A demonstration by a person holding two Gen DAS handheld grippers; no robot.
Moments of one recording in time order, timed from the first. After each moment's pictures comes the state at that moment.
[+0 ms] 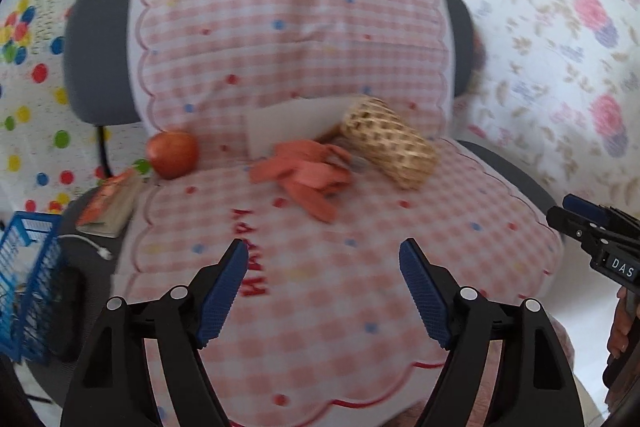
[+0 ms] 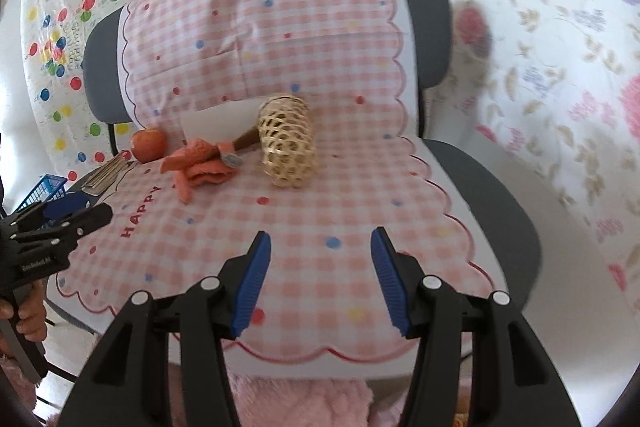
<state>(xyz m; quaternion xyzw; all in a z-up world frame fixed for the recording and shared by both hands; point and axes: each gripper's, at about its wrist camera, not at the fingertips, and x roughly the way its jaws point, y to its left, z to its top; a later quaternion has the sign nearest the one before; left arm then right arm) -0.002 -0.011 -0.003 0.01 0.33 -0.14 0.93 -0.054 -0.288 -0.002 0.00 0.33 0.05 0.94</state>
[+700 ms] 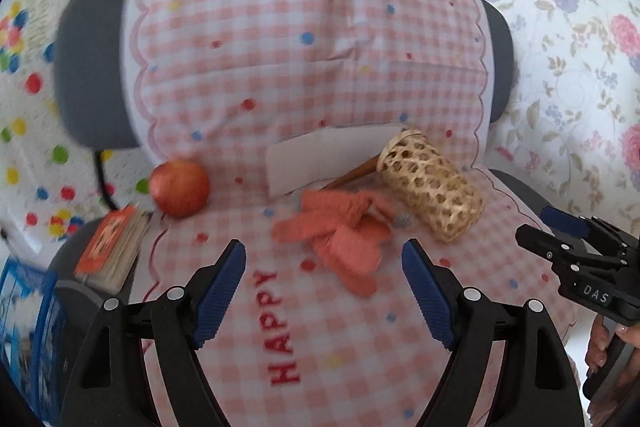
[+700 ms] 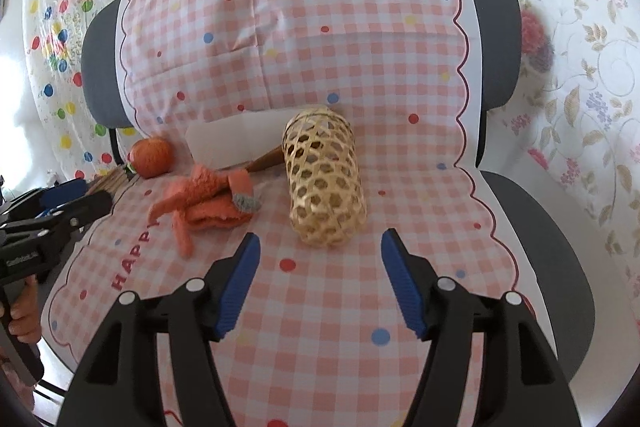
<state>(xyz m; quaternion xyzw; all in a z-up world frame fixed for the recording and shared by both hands) 0.077 -0.012 0.007 0.01 0.34 -0.13 0.93 0.042 -0.263 -0.007 0.00 0.34 0.10 0.94</state>
